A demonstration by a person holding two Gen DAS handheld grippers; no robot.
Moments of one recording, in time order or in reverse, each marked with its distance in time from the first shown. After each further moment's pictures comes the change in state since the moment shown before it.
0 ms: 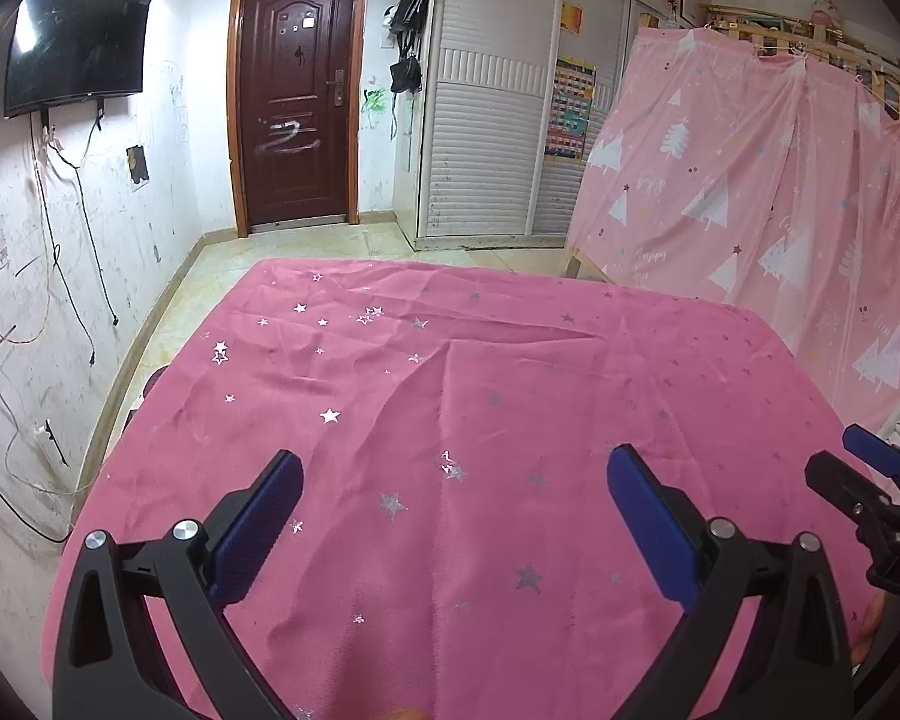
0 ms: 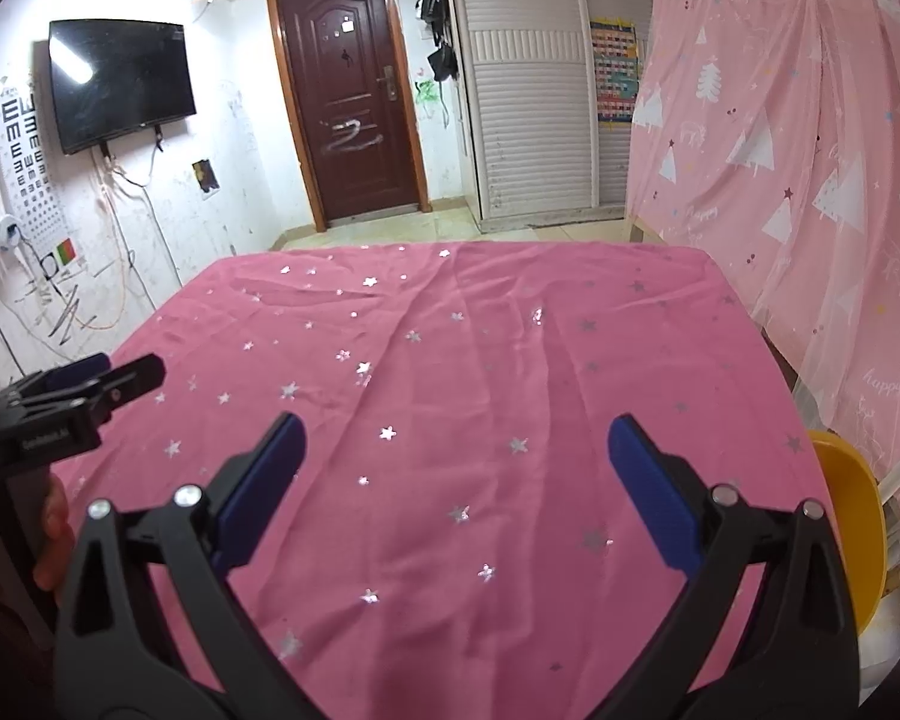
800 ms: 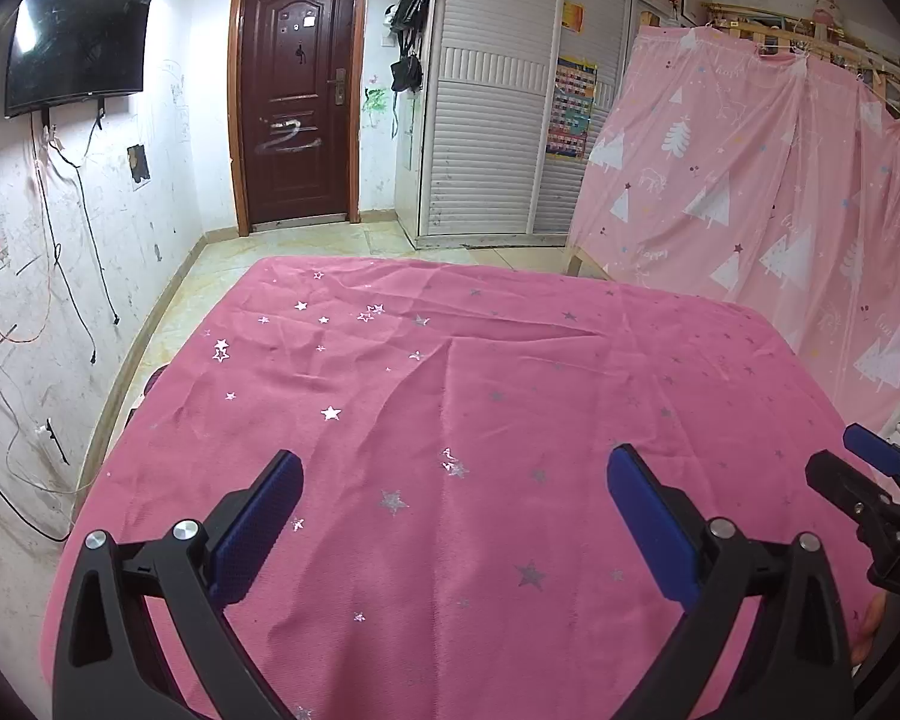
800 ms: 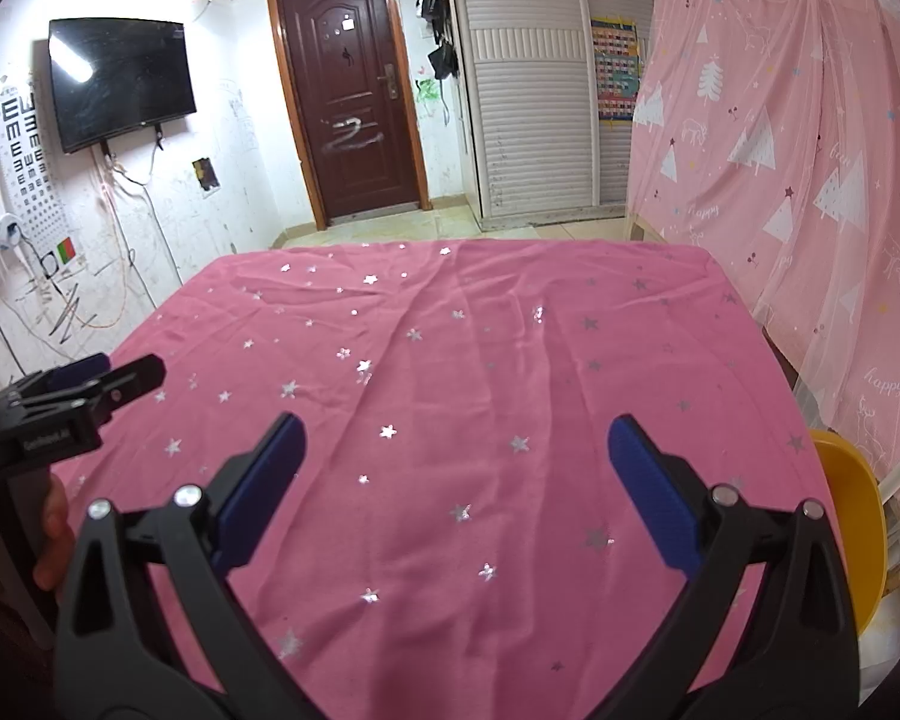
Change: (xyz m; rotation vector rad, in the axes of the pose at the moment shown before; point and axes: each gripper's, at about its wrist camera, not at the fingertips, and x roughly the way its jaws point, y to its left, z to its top) left arm 0.002 0.000 -0.002 -0.001 0.002 0.002; right arm 0.001 -0.001 0.001 0.000 0.002 0.002
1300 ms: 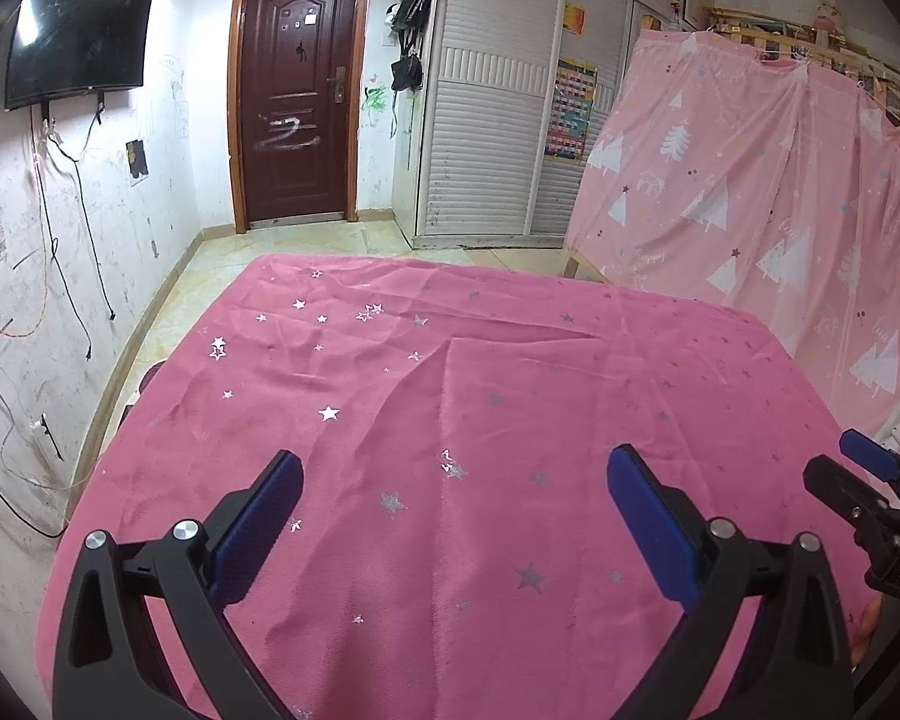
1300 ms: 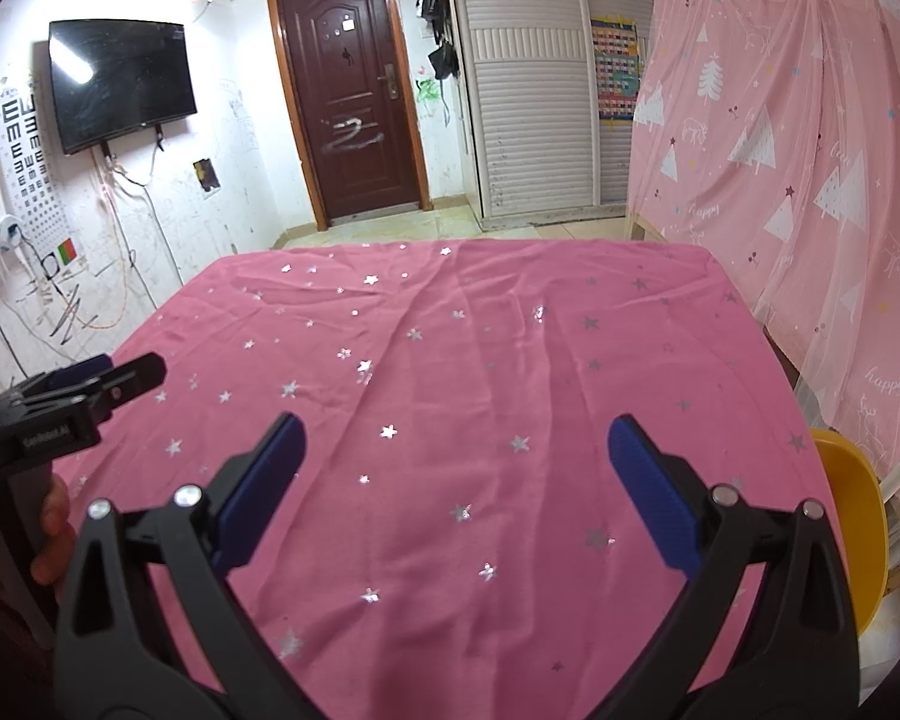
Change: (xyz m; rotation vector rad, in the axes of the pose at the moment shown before) left arm 0.002 0.002 -0.001 -0.013 0.001 -0.014; right arm 0.000 0.000 0.000 0.000 0.000 -0.001
